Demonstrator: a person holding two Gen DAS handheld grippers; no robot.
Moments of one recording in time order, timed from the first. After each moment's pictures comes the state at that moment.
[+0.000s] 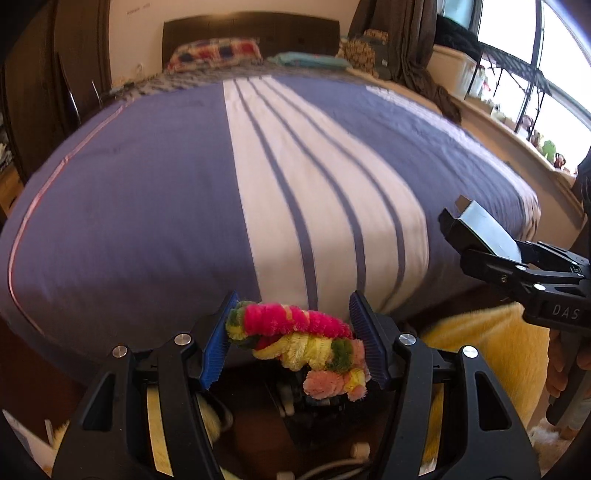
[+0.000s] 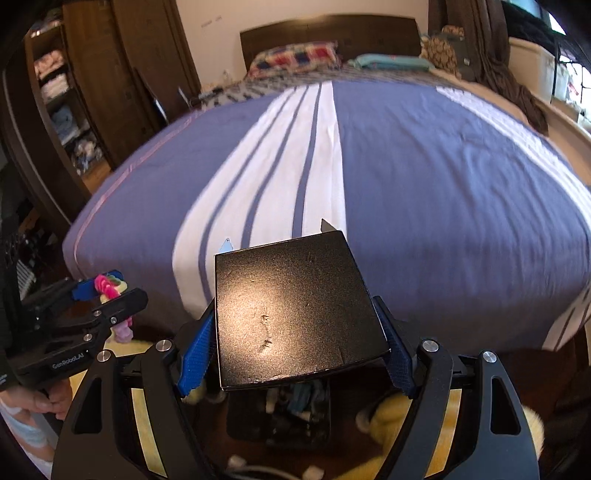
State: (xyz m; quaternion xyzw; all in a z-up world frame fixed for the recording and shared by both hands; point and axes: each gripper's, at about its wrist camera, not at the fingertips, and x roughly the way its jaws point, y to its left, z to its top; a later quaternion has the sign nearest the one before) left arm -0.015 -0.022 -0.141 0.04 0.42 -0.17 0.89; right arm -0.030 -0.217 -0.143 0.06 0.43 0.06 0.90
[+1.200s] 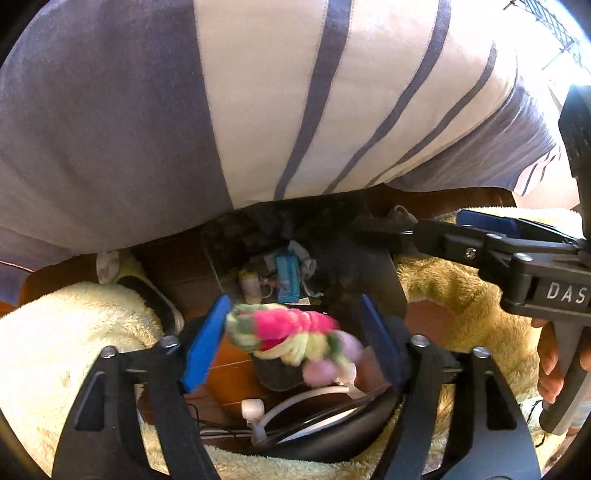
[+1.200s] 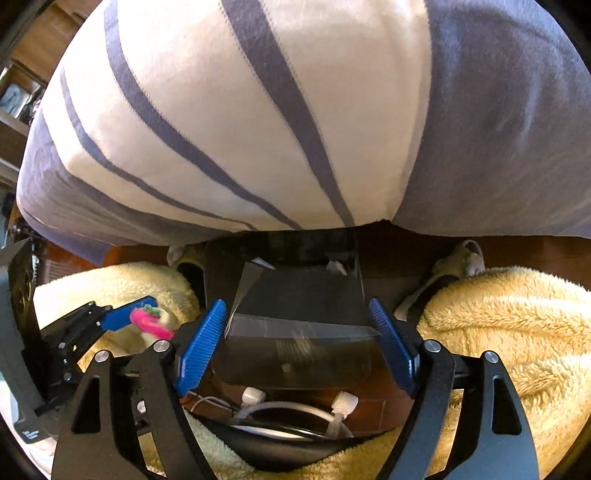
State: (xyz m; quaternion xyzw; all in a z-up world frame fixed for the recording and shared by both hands) left arm 0.001 -0.032 -0.323 0.02 0.61 -0.20 0.76; right arm 0.001 -0.205 -0.307 0.12 0.61 0.06 0.78
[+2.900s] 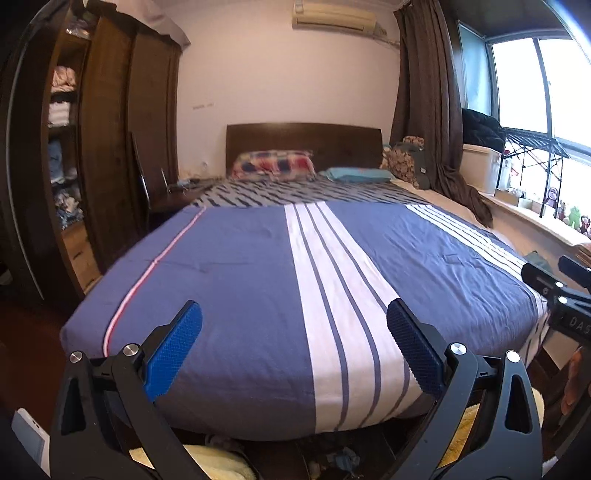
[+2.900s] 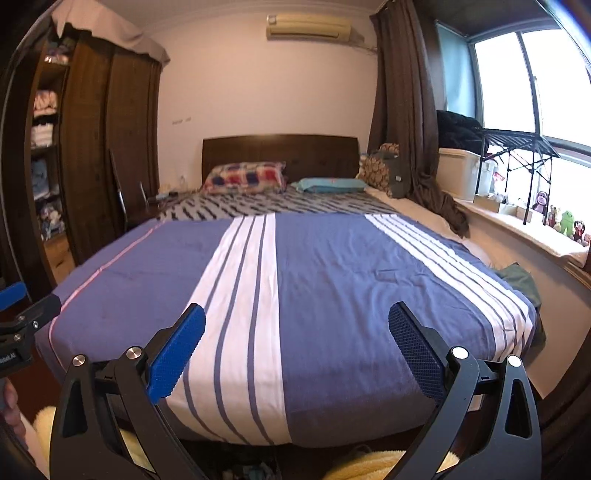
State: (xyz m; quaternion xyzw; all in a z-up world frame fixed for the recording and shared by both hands) left arm -0.070 0.010 0.010 0.02 0.21 -0.07 0.98; right arm -0.098 -0.234 0.013 0.02 0.19 -0.07 0.98
